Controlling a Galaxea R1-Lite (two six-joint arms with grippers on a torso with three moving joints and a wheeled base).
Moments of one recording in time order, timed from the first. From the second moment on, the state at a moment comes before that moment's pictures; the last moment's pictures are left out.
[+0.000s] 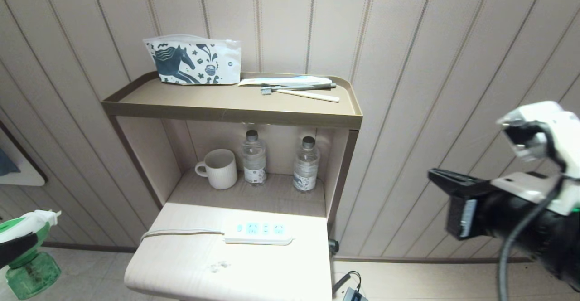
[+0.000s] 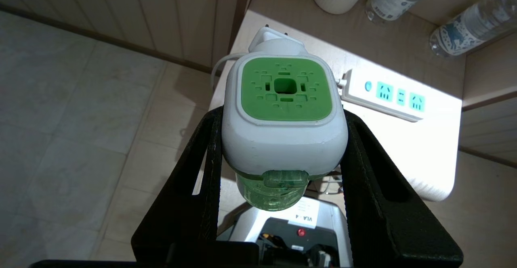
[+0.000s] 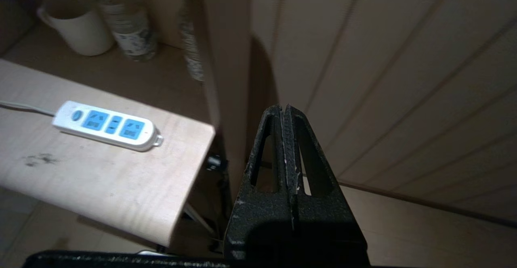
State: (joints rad) left arm -0.36 0.78 -0.74 0.47 0.32 -0.42; right arm 0.82 1.17 -0.70 -0.24 -0.63 0.15
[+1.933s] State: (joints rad) left arm -0.36 0.81 -0.50 0.14 0.22 -0.31; right arm 0.01 0.00 0.00 0.00 0.00 -0.03
